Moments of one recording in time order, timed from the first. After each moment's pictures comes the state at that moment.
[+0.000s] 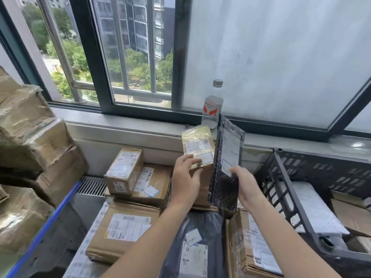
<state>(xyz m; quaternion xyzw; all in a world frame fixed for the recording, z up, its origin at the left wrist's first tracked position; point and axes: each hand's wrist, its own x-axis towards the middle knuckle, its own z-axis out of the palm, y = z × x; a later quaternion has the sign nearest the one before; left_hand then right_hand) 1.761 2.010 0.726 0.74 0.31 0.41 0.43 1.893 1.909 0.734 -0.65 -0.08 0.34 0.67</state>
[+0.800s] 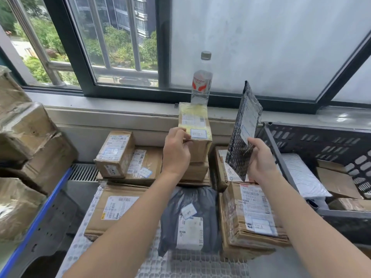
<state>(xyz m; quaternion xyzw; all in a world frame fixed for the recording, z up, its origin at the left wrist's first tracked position) 1.769 2.027 0.731 0.81 0.28 0.39 0.34 1.910 1.868 0.756 -0.54 -0.04 0.34 0.77</state>
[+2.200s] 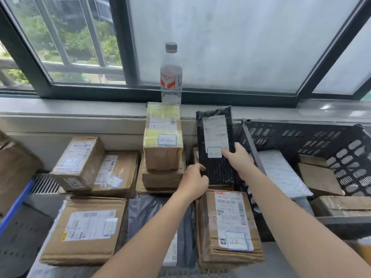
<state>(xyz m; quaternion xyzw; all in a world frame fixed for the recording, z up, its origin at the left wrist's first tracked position) 1.853 1.945 0.686 0.82 0.31 0.01 0.49 2.003 1.865 0.694 -0.85 -0.14 0.22 0.46</state>
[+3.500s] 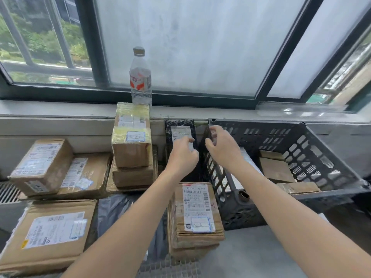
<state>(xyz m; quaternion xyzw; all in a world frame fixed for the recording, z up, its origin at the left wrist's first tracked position) 1.883 1.911 0.750 0.83 0.24 0.14 0.49 1.983 1.808 0.767 -0.91 -0.32 0.01 0.27</state>
